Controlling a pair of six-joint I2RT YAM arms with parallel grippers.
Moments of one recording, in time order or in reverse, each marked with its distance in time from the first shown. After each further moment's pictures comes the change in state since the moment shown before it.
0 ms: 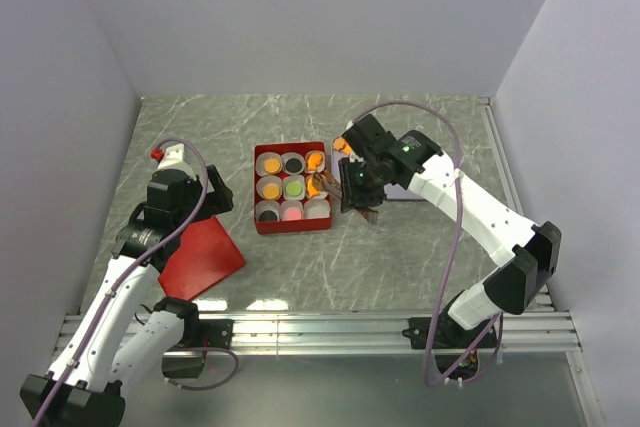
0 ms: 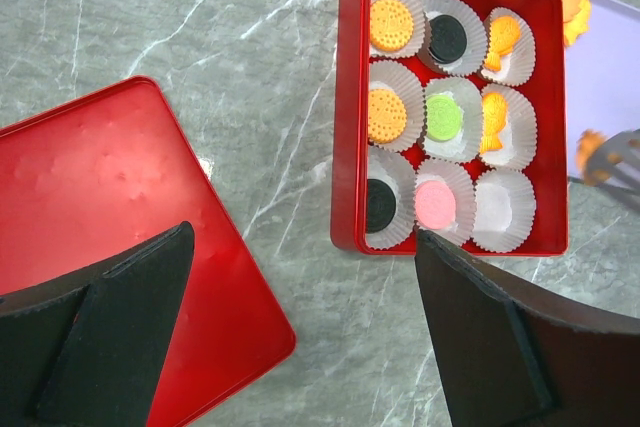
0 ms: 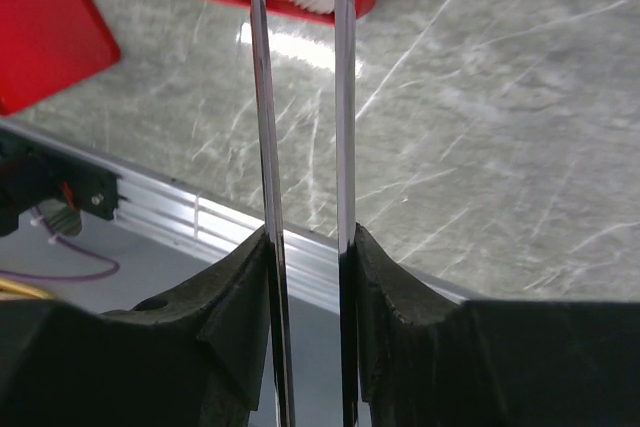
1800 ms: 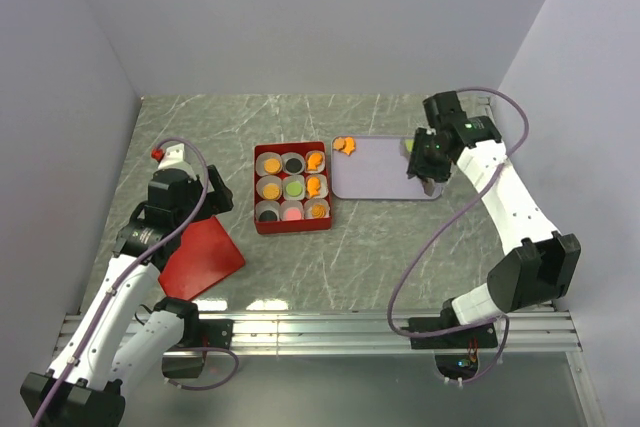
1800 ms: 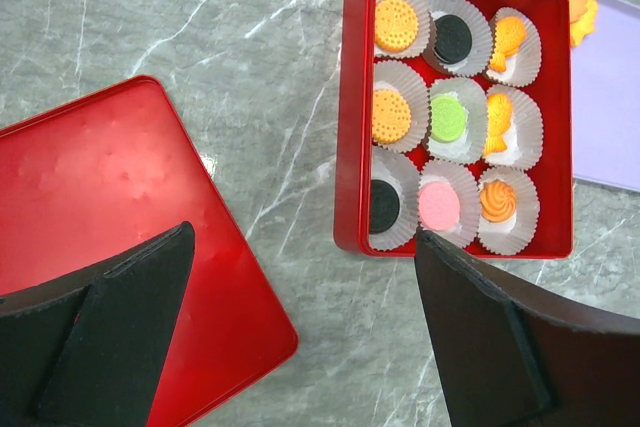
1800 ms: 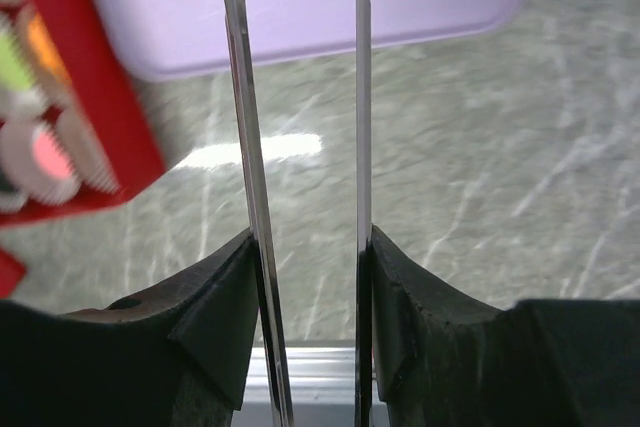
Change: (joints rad) left arm 0.000 0.006 0.000 0.000 -0.007 0.000; right arm -0.456 -0.044 -0.066 0.035 0.137 -0.101
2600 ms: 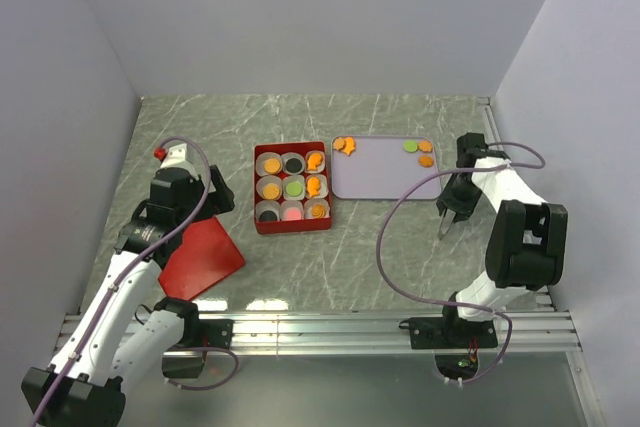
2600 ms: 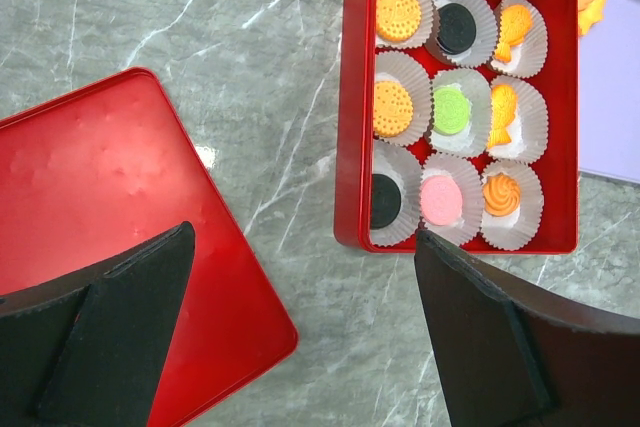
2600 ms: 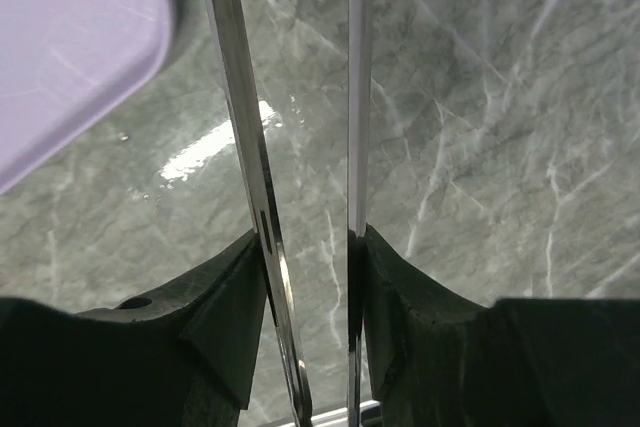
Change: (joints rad) left arm 0.000 0.023 0.000 0.000 0.011 0.000; right arm -0.367 0.120 -0.404 0.258 0.031 0.027
